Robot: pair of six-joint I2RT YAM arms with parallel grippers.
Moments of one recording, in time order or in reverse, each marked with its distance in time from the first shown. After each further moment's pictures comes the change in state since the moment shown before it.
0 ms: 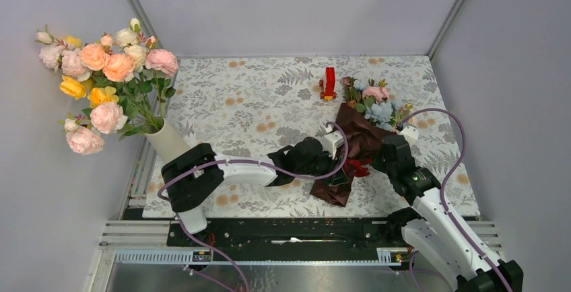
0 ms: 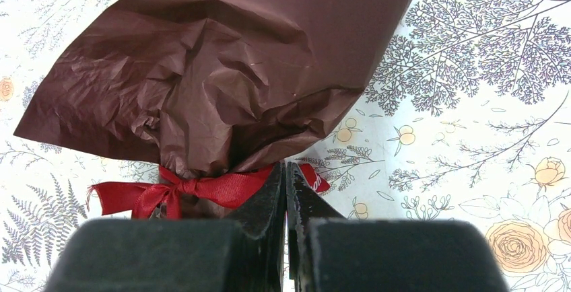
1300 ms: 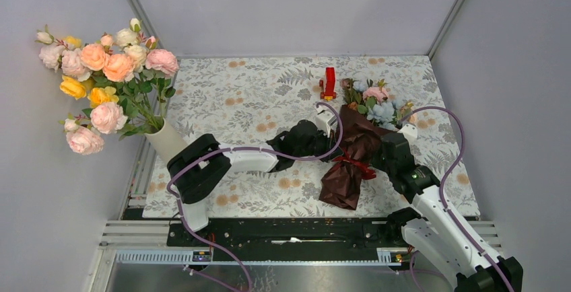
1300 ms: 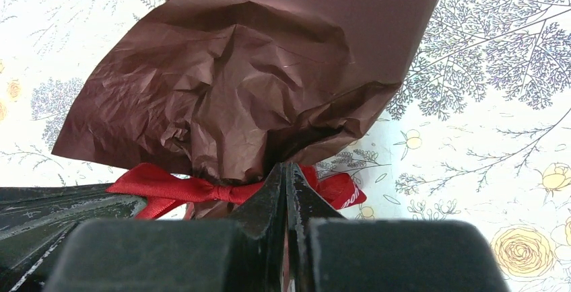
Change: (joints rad) left arm 0.126 0.077 0.063 0.080 -0.071 0.031; right arm 0.000 0.028 0.015 0.013 -0.010 0.003
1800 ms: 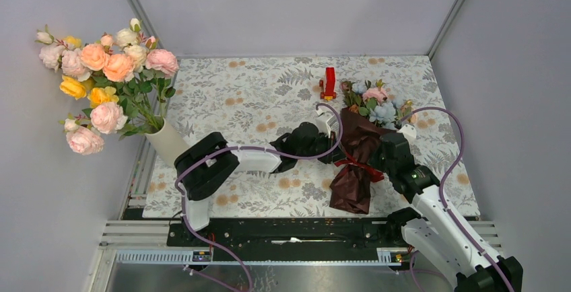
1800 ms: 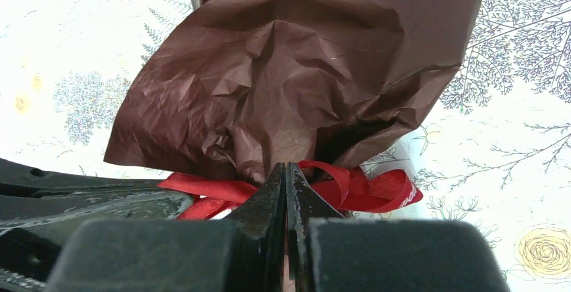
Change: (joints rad) left arm 0.001 0.069 0.000 0.063 0.057 -0.140; right arm 0.000 0.001 0.000 0.005 -0.042 0.032
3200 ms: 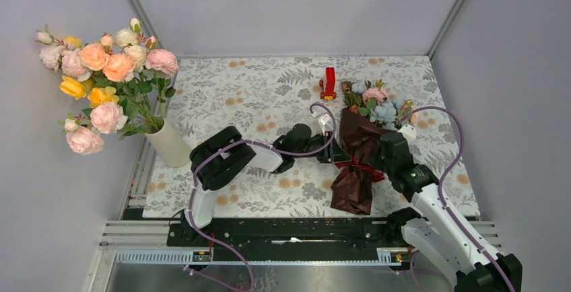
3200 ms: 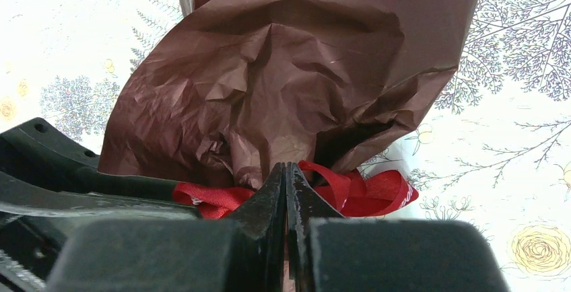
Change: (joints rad) left arm 0.066 0.143 -0.042 0.348 0.211 -0.351; right arm 0.000 0.018 0.000 0.000 0.022 0.003
